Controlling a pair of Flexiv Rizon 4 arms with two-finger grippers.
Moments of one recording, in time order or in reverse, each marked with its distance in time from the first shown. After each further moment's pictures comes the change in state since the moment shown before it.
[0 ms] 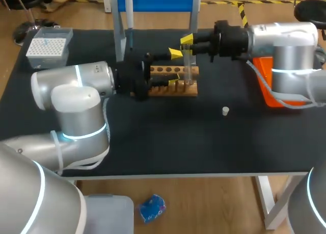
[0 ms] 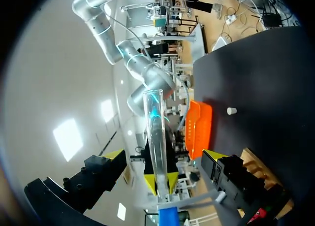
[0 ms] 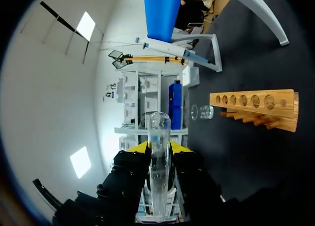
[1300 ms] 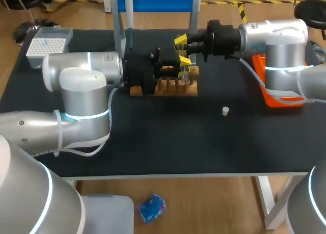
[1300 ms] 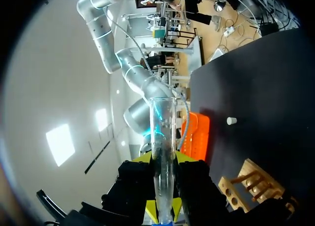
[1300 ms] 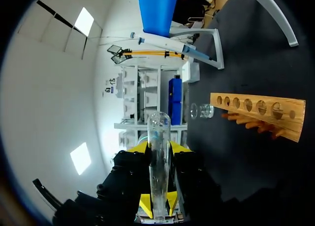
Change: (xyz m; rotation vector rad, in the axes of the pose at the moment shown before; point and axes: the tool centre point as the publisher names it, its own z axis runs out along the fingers) left arm 0.004 -0.004 0.026 0.118 0.054 -0.038; right arm -0.008 0.008 0.015 0.054 0.000 -0.001
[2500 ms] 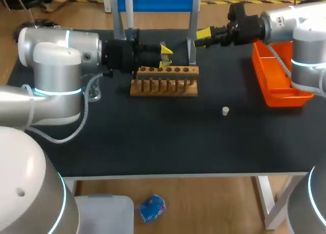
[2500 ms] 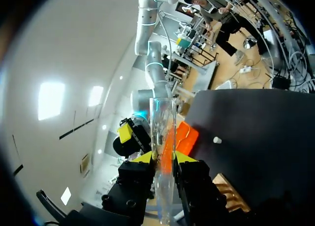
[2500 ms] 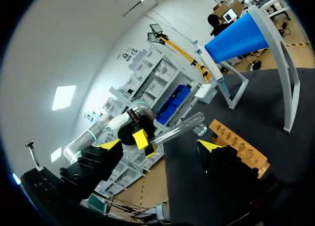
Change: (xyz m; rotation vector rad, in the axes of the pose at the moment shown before) left arm -0.015 0.021 -0.052 0.055 0.101 -0.416; right arm 0.027 -0.021 -0.058 0.065 -0.056 -0.631
